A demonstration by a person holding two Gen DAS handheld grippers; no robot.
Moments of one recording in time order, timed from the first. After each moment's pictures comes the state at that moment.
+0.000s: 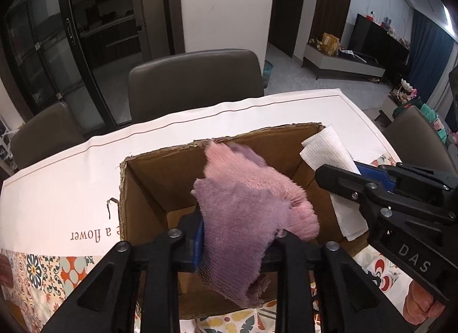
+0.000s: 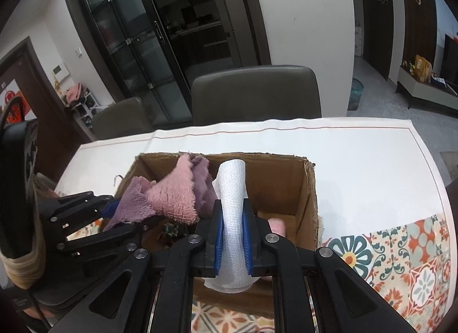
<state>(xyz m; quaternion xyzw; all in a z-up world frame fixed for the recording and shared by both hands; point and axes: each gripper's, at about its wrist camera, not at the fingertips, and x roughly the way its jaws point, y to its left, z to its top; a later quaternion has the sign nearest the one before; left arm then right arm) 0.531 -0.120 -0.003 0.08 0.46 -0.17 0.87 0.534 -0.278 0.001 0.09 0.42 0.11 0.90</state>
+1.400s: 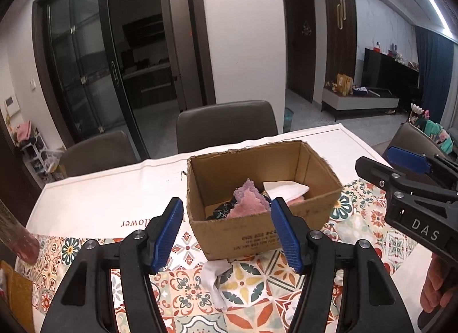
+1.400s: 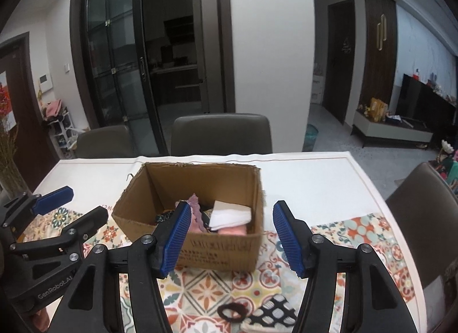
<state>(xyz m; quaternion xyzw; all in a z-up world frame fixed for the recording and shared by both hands) 0.383 -0.078 0.063 0.09 0.32 -0.11 0.94 0.404 -0.268 0.058 0.03 0.31 0.00 0.95</state>
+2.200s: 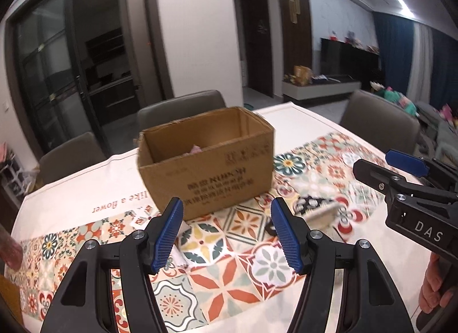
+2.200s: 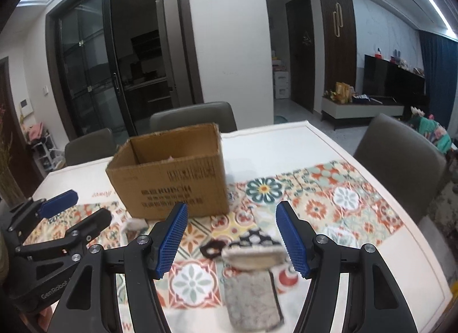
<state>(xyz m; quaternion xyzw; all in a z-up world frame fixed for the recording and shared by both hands) 0.286 -0.095 0.015 0.13 0.30 -0.21 0.92 0.267 -0.285 0.015 0.09 0.29 -0.08 0.95</state>
